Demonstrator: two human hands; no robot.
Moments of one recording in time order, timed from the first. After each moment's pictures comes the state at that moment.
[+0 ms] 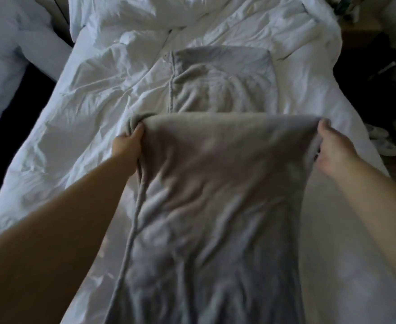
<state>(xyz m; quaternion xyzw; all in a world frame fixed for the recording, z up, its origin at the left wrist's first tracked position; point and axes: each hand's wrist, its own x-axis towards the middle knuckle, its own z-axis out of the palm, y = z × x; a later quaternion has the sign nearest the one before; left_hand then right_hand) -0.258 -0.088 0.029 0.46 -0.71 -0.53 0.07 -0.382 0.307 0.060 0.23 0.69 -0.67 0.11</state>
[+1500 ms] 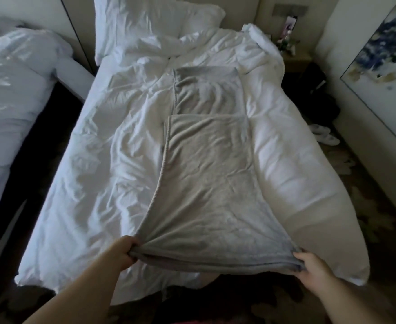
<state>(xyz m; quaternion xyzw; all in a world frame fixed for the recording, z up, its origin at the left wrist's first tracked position) 0.255 0.008 0.037 0.57 -0.43 -0.68 -0.16 0.185 0.451 0.040 0.47 0.53 -0.68 0.19</state>
